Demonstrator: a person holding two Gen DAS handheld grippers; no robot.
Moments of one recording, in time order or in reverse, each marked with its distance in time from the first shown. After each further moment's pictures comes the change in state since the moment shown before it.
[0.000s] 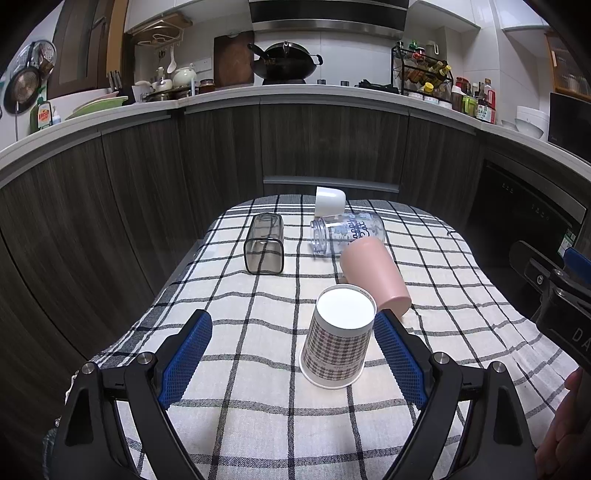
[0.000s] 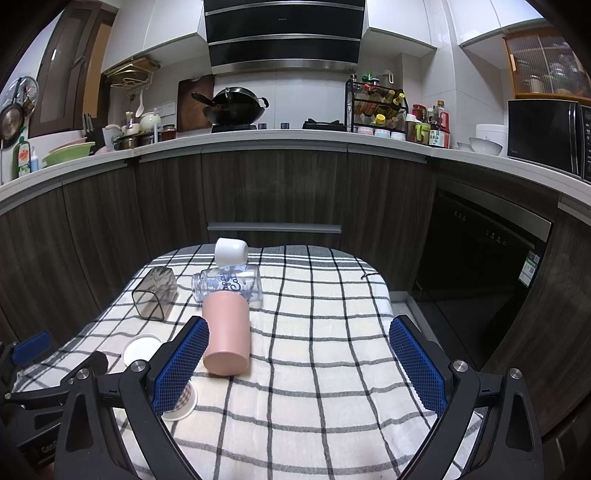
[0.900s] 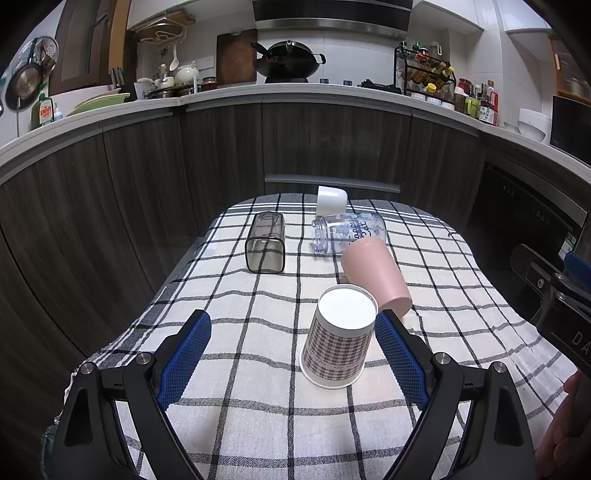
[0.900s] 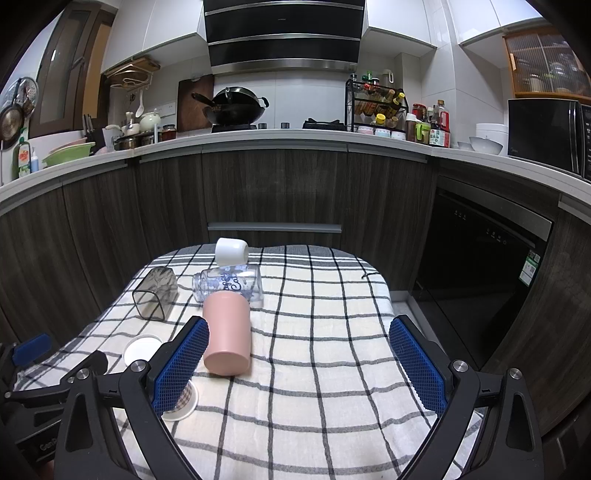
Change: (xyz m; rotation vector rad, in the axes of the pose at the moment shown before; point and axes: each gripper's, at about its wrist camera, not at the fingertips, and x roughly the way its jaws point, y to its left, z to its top) left arm 0.001 0.002 0.001 -0.018 0.009 -0.001; right arm 0.000 0.001 0.000 0.003 0.004 0.002
